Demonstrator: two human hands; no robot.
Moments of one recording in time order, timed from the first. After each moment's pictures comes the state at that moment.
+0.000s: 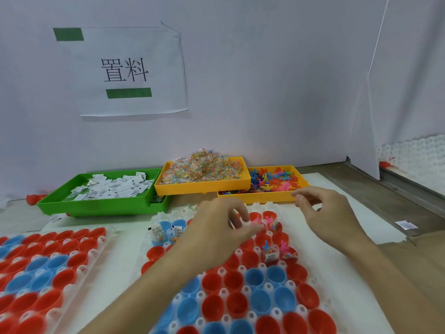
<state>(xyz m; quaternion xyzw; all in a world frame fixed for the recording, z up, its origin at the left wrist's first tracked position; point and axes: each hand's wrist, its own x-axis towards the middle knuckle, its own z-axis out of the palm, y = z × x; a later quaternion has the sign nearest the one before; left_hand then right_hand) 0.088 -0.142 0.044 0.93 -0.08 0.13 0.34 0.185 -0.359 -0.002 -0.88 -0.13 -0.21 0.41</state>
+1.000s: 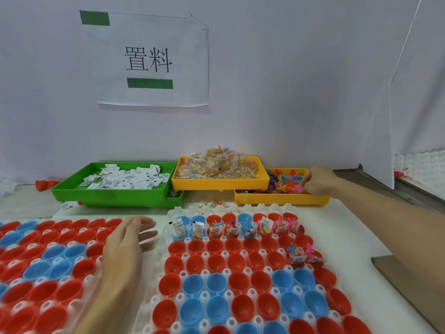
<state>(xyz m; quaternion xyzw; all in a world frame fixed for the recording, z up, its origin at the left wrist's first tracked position) 0.066 -0.003 -0.041 0.65 0.21 0.33 0.65 0.313 -0.329 0.026 -0.98 -0.03 -0.02 0.18</state>
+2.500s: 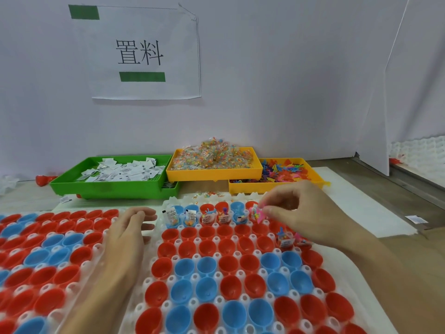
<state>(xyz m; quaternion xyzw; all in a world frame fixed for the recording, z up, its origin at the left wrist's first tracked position) 0.059 -0.017 -0.033 0.70 0.22 0.31 0.60 0.135 -0.302 0.032 -0.85 -0.30 -0.05 0.42</state>
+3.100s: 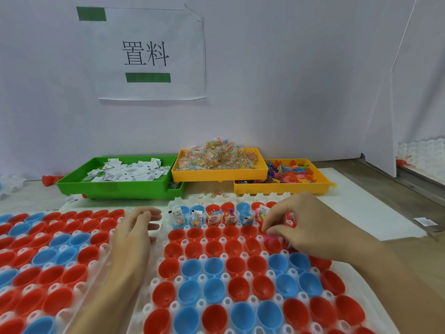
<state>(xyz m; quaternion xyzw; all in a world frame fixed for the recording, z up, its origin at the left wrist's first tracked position) 0.061 -0.014 -0.036 0.70 0.22 0.32 0.60 0.128 -0.298 0.028 -0.89 -0.37 -0.01 0.29</state>
